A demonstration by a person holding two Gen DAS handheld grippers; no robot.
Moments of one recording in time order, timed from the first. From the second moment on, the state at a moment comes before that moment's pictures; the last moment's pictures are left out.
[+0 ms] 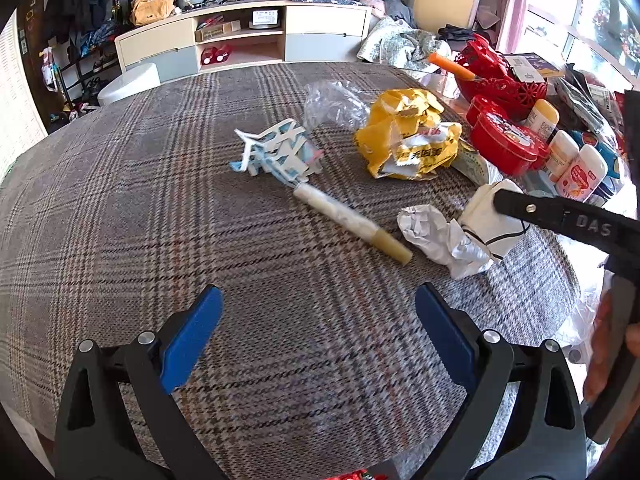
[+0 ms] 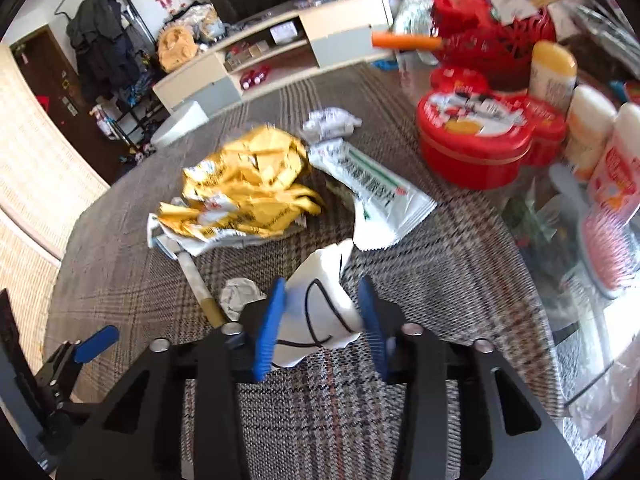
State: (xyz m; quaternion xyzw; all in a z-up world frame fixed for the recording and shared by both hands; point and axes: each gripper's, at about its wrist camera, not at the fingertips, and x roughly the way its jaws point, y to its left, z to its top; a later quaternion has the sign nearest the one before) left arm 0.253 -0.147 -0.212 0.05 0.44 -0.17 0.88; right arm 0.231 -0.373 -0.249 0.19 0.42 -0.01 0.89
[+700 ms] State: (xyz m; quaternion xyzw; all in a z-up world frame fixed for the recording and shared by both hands) left arm 0.263 -0.240 -0.224 0.07 0.44 -0.24 0.86; right arm 0.201 -0.423 -0.240 0.18 0.41 -0.03 0.89
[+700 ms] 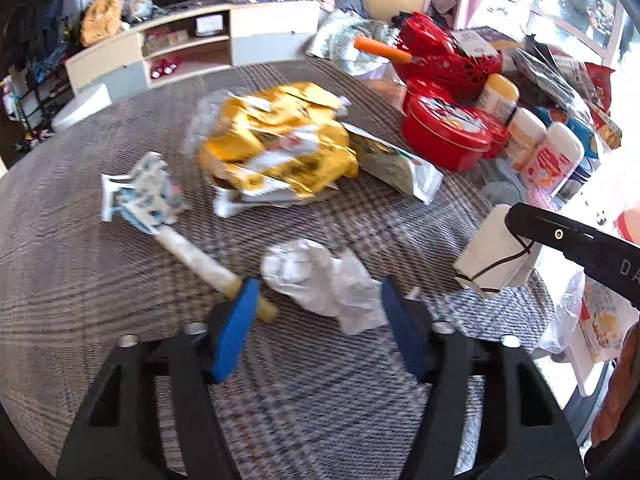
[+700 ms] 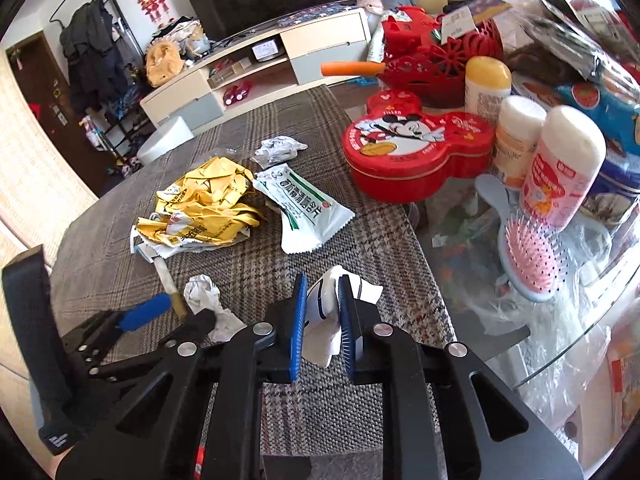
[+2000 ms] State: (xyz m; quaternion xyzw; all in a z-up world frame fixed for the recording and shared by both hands) left arm 0.033 -0.049 -0.243 0.04 0.48 -0.17 0.86; right arm 0.031 -0.244 -0.281 0.14 0.47 0.07 0.87
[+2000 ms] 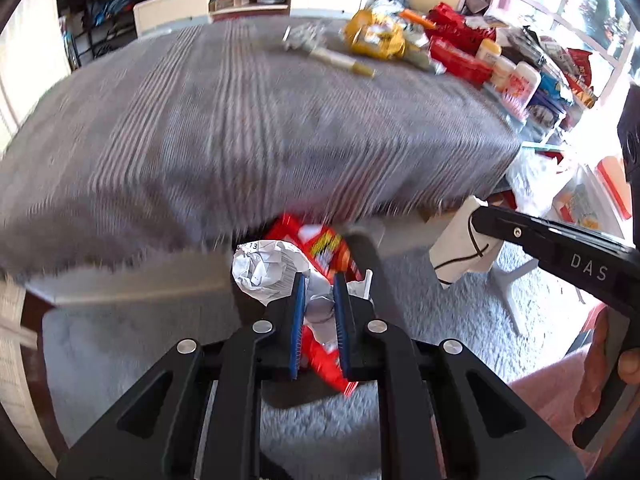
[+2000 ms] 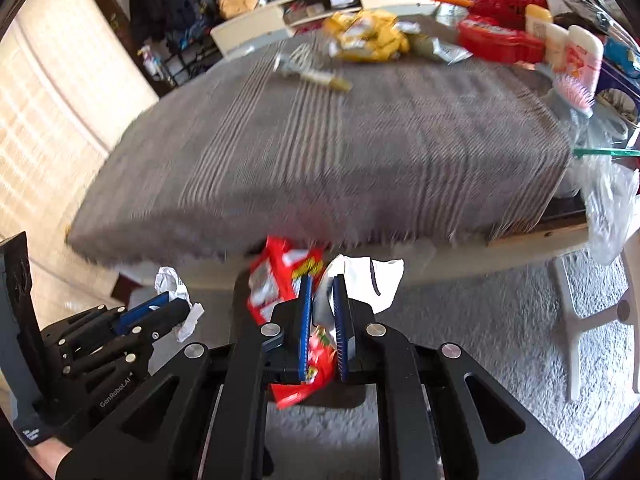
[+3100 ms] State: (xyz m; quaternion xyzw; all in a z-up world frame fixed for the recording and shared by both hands) left arm 0.062 -0.043 -0.408 0.02 0.60 -0.15 0.78; right arm 0.100 -0.210 -0.416 0.16 0.57 0.06 0.80
